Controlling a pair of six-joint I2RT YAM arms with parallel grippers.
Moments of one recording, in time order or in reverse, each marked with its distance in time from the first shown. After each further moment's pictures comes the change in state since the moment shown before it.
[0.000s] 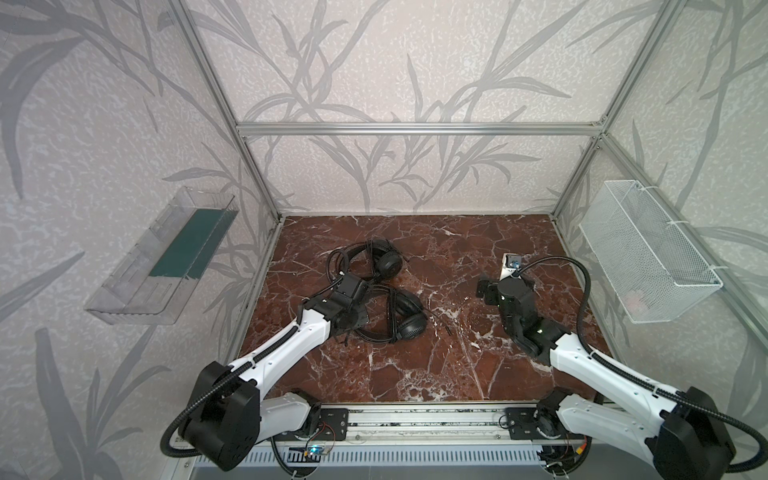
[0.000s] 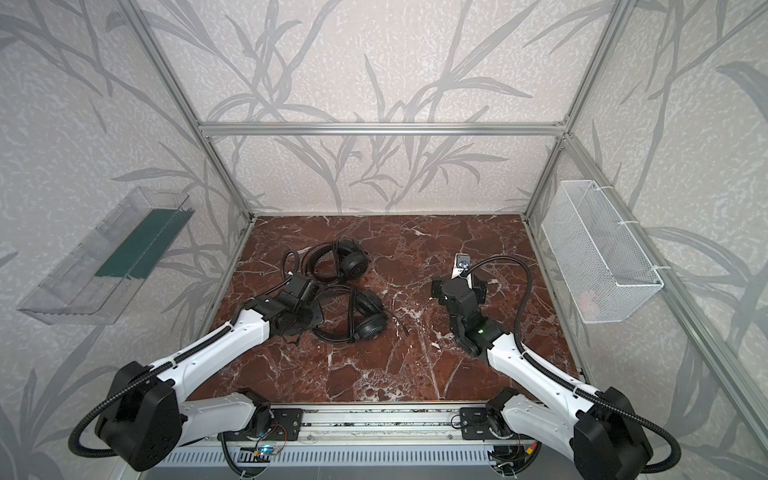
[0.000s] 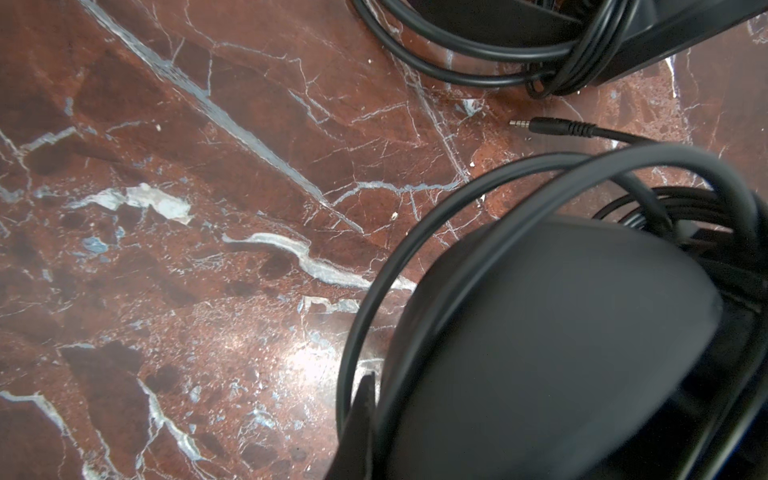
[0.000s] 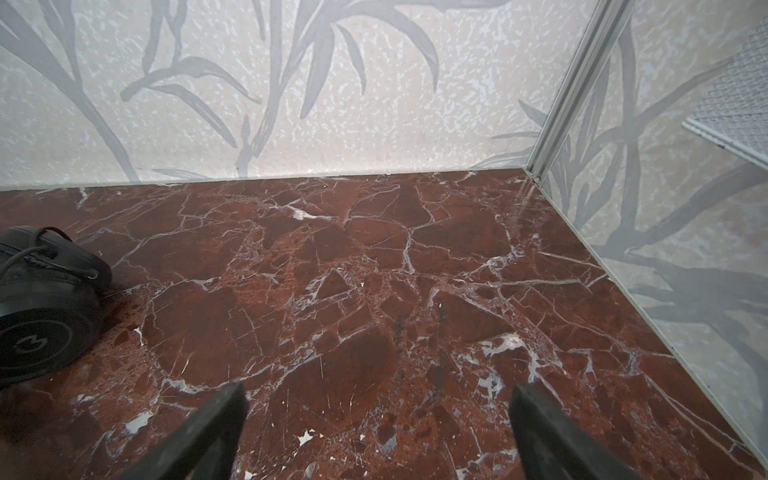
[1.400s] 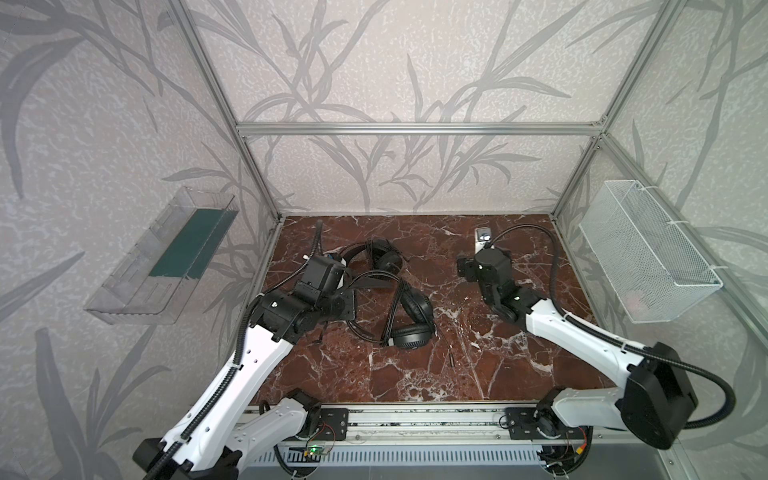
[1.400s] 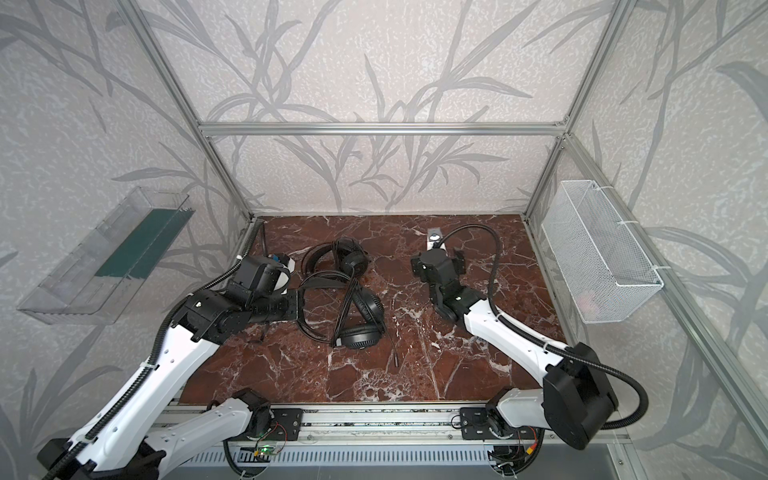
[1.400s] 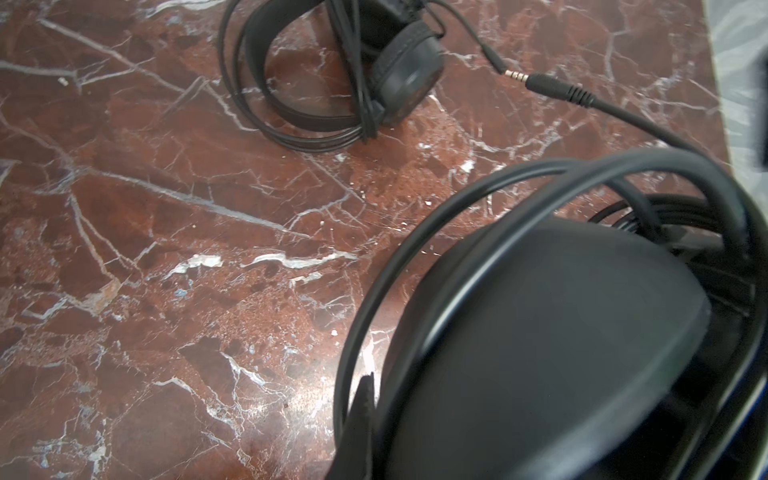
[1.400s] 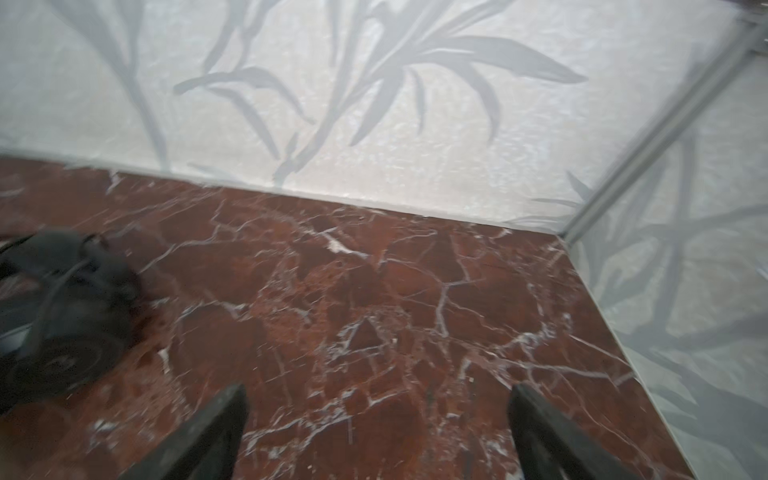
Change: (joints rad) left arm 0.002 -0.239 0.371 -0.406 0.126 0.313; right arm 0.003 0.230 0.290 -0.046 -0.009 -0.124
